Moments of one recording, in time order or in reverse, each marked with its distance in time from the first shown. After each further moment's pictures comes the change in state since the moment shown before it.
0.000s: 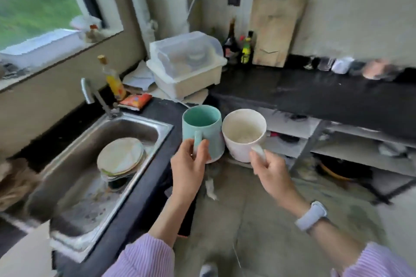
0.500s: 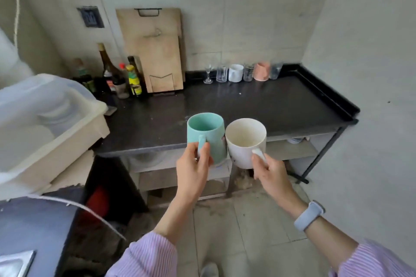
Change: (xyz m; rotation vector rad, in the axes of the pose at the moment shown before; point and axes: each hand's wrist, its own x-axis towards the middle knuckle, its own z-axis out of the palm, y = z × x) left_hand 0.149 0.028 0.332 -0.194 -0.508 0.112; right_hand 0.179 0.137 -0.177 -0.126 0.383 0.271
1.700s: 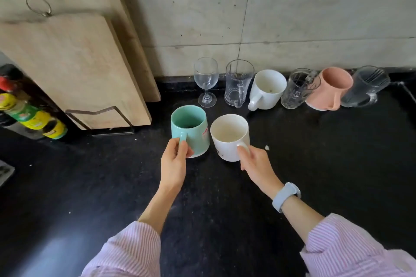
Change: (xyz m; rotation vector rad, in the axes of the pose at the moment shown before) left_hand 0.476 -0.250 0.250 -0.033 0.081 -0.507; right_hand 0.582 0.219 0.105 0.053 -0.370 0.304
